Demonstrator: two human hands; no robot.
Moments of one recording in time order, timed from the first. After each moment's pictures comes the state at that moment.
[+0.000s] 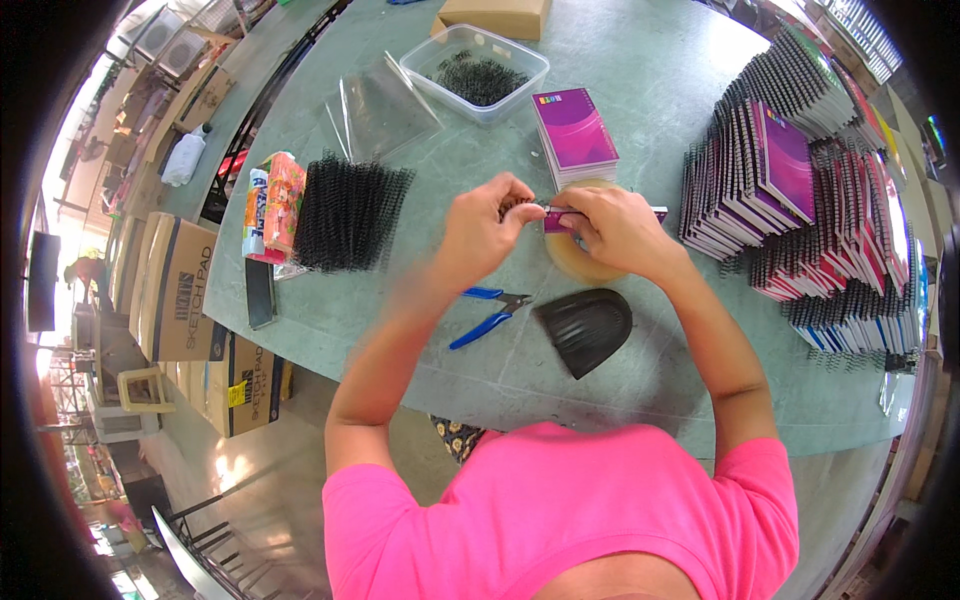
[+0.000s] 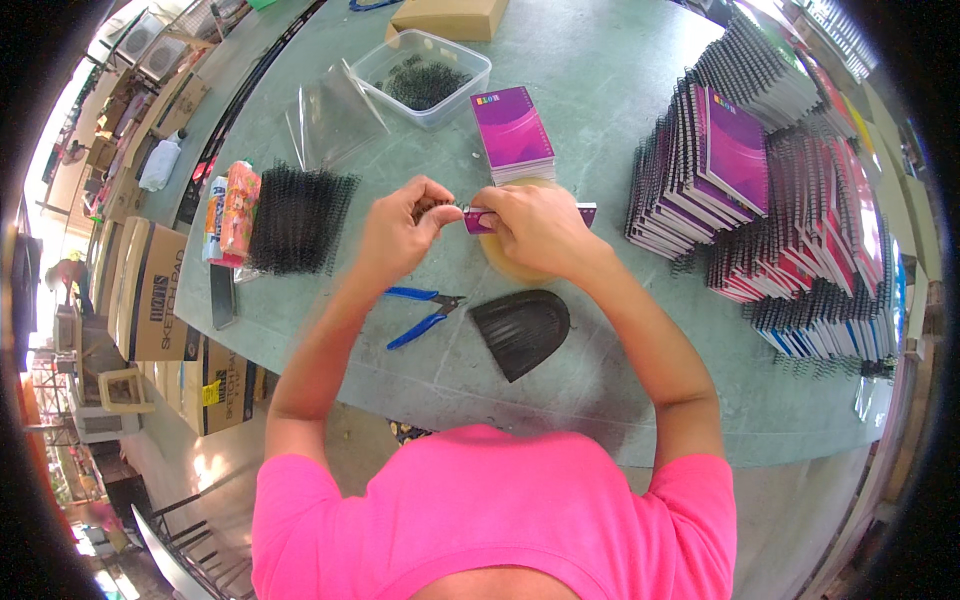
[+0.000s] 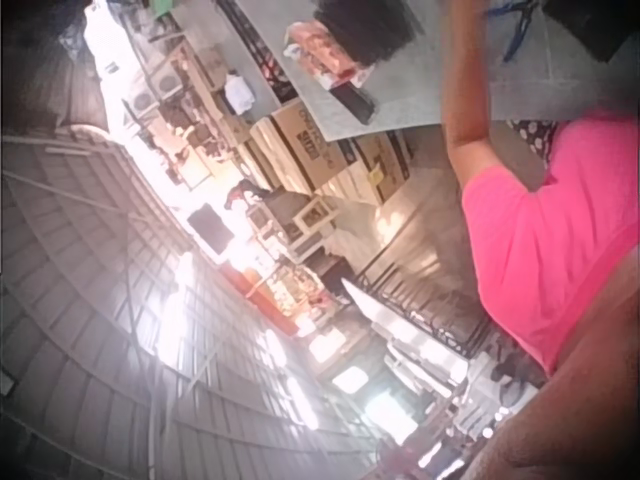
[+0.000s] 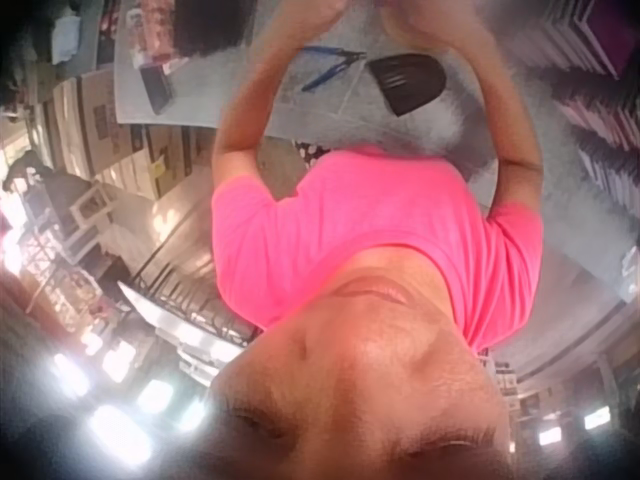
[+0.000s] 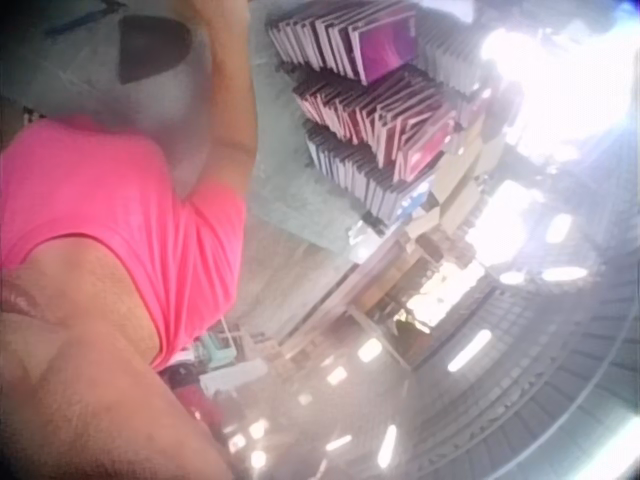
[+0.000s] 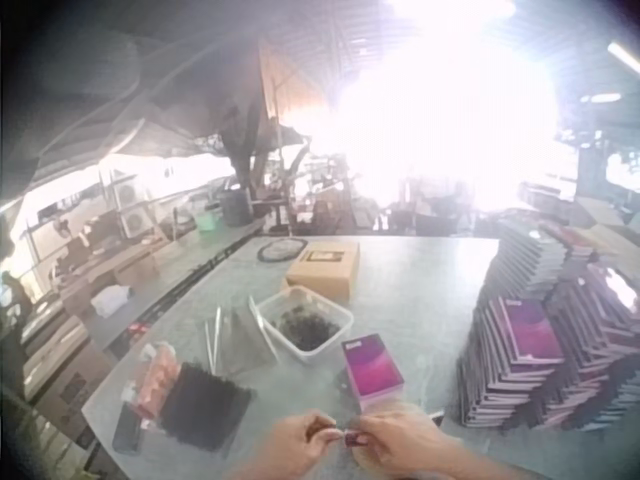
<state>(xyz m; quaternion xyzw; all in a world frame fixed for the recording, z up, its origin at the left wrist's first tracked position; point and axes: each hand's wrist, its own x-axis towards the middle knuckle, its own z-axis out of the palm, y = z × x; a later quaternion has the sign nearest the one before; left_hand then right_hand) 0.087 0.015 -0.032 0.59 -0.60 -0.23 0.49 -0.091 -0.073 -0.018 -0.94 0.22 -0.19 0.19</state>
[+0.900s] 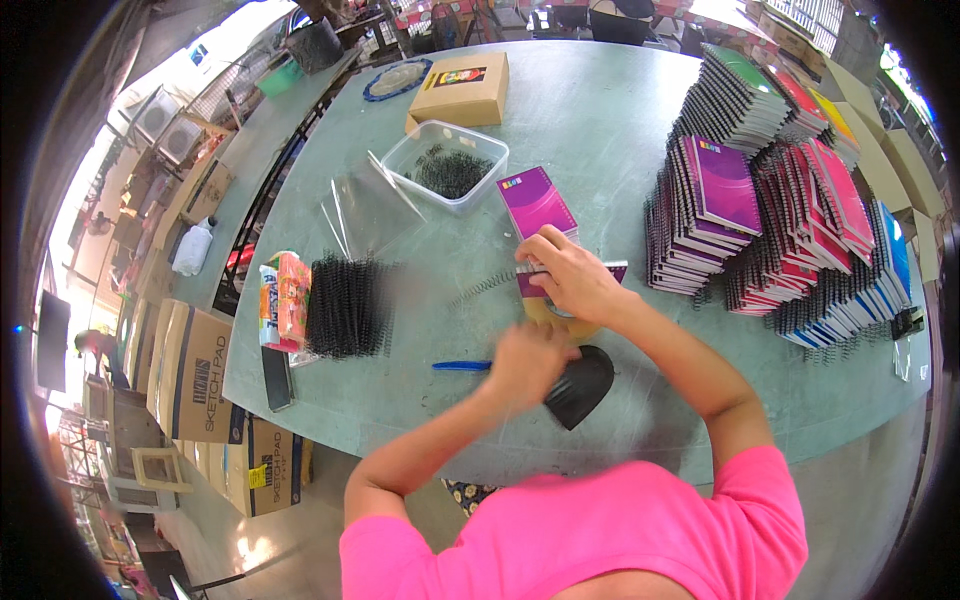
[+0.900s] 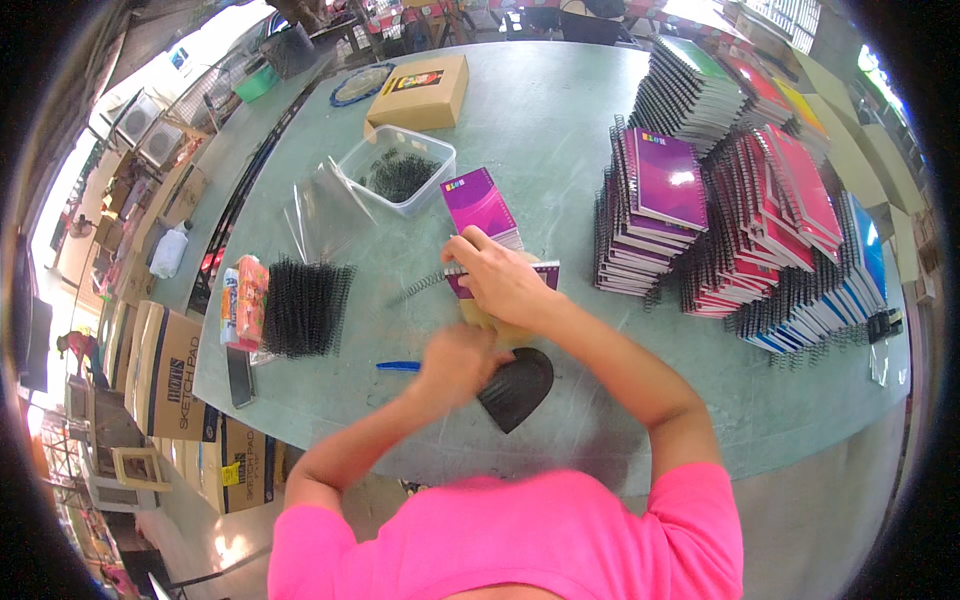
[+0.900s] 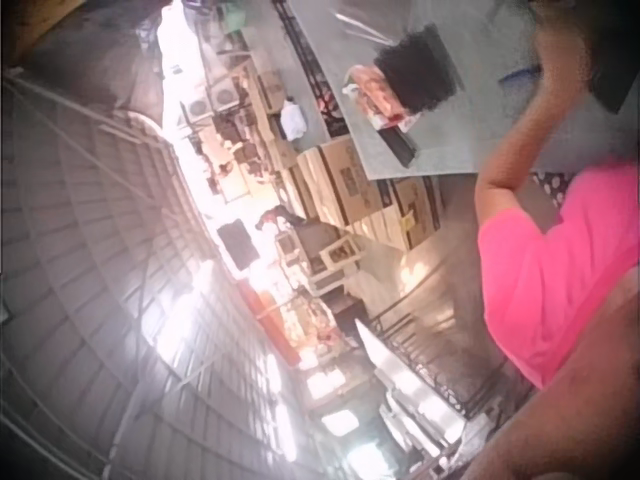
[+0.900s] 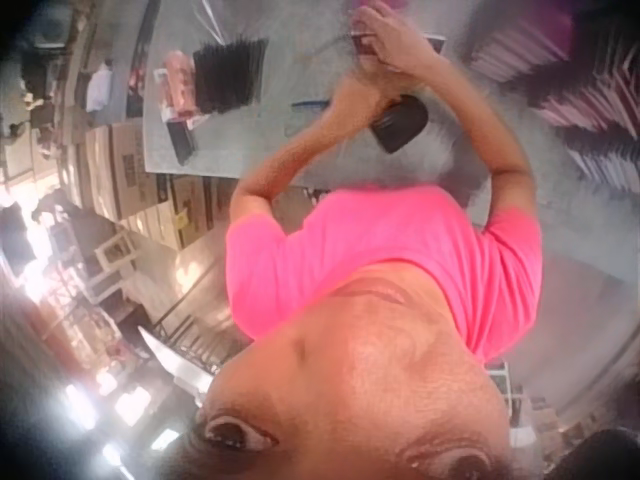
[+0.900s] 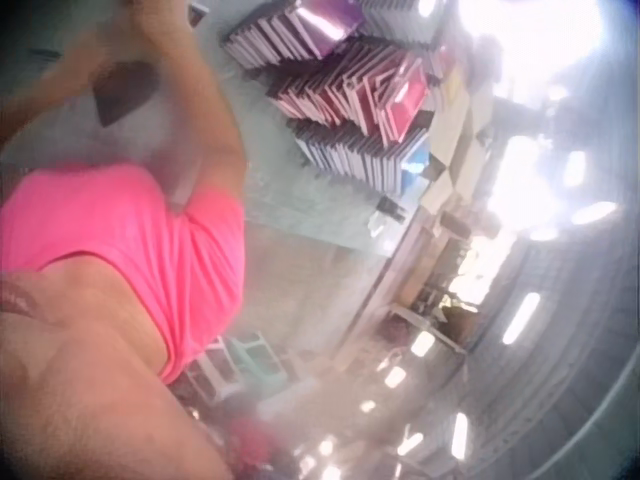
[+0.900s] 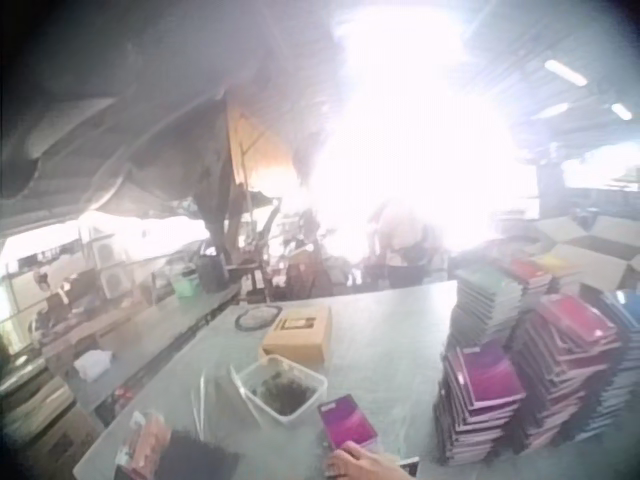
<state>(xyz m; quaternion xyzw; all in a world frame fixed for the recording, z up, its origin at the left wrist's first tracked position) 0.016 0.049 -0.065 0.59 -0.79 0.00 0.17 -0.087 -0.074 -0.017 -0.88 0.23 -0.32 0.28</state>
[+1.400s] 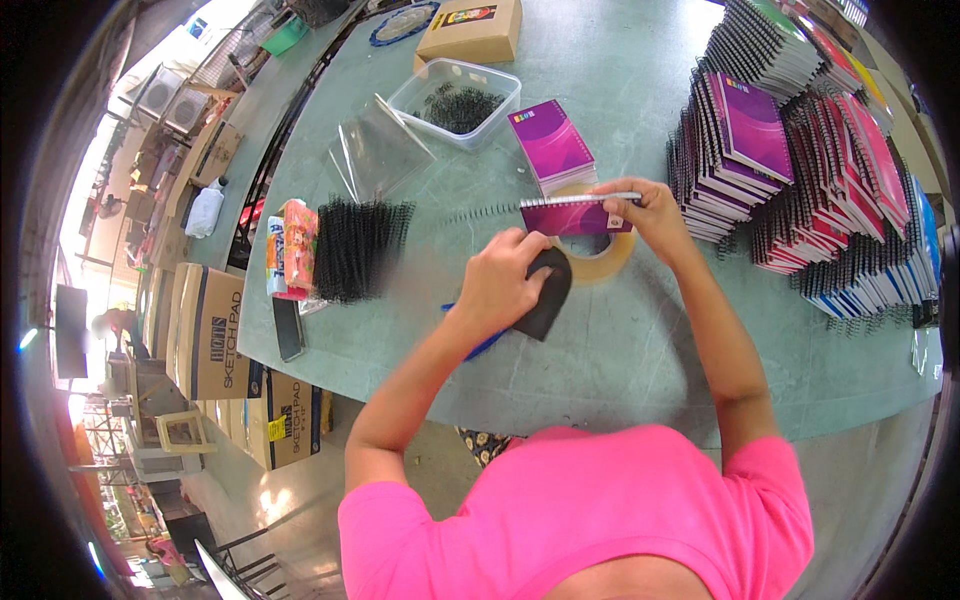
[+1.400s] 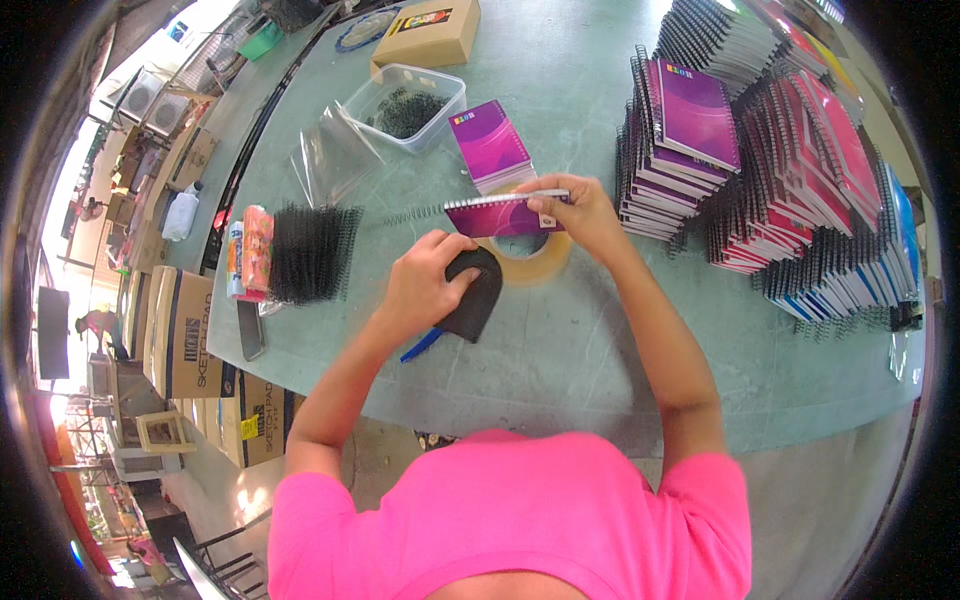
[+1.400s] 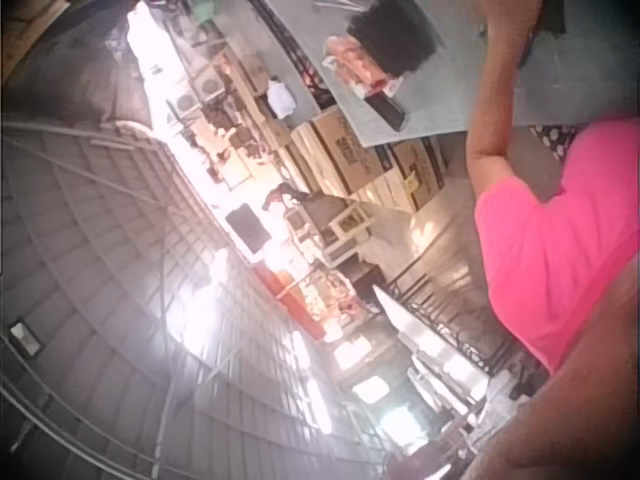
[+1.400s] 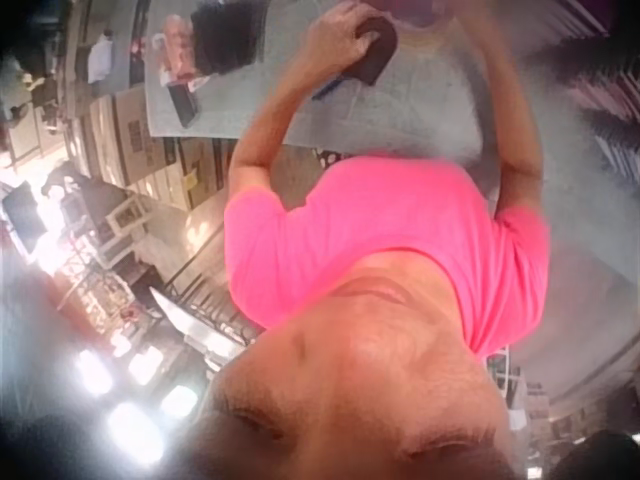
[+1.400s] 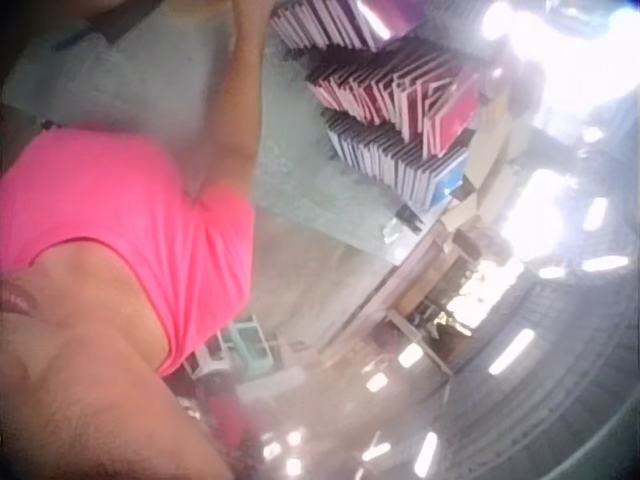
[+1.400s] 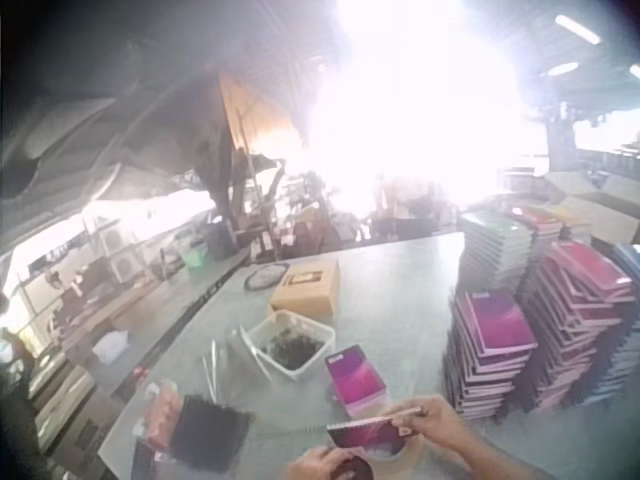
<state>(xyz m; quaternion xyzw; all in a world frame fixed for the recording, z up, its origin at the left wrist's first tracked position) 0.056 0.037 -0.014 0.63 -0.70 -0.05 0.32 -0.147 -0.093 -0.053 -0.62 0.30 -0.34 0.64</state>
